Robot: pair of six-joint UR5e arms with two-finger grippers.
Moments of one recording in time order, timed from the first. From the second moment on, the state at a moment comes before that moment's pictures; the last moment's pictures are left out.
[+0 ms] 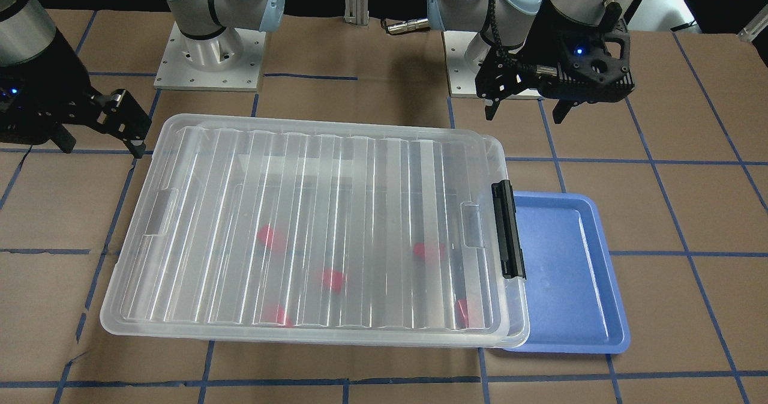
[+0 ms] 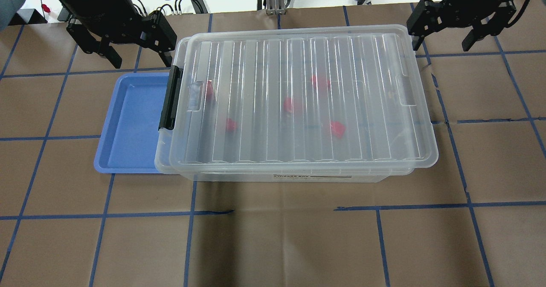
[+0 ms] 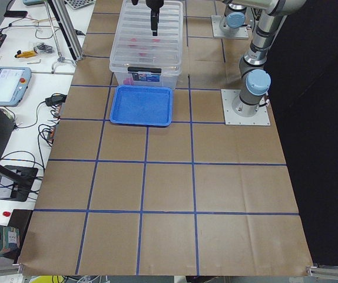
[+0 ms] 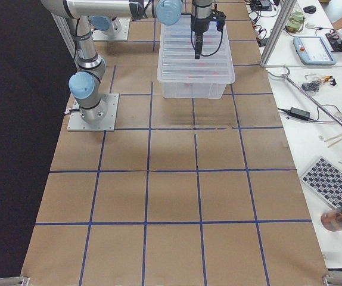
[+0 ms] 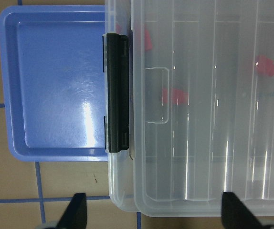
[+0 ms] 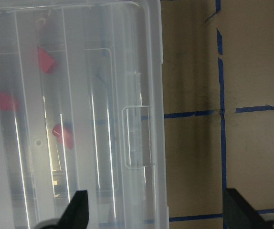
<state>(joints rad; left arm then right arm) -1.60 -1.63 -1.39 -1.70 1.56 0.01 1.42 -1.49 1.46 -1.57 -1.57 -0.07</state>
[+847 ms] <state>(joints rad) -1.60 -1.63 -1.39 -1.70 1.56 0.01 1.38 -1.37 1.60 -1.74 -1.58 -0.11</state>
